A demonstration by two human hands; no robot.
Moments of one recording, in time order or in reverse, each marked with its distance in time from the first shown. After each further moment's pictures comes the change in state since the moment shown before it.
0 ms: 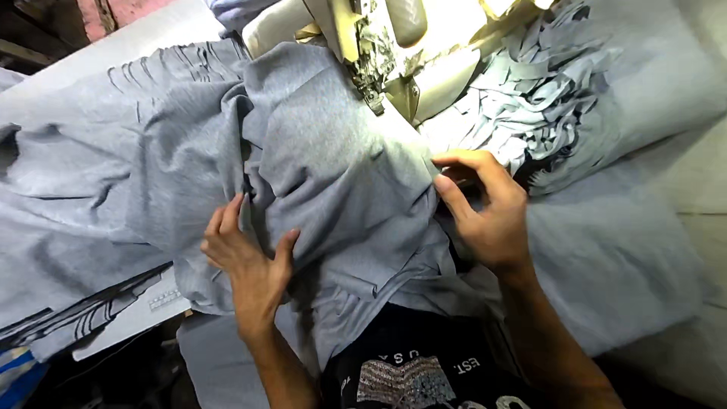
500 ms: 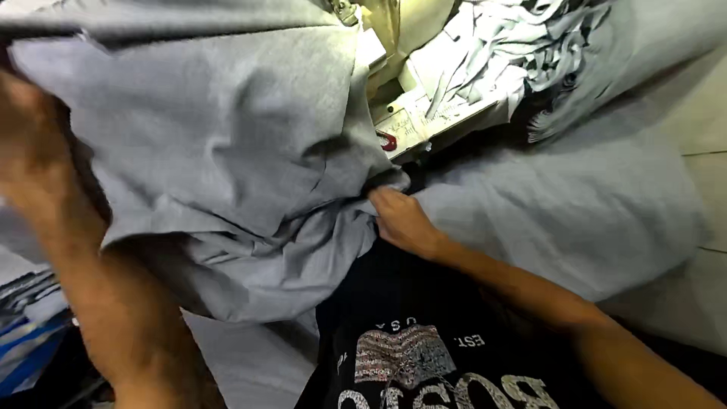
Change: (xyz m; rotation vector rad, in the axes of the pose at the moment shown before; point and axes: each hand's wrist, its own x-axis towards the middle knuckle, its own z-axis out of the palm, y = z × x) left_hand 0.058 0.052 -0.105 -0.179 0.014 -0.250; right_hand -0.106 0.021 0.093 -0.290 -0.494 -0.078
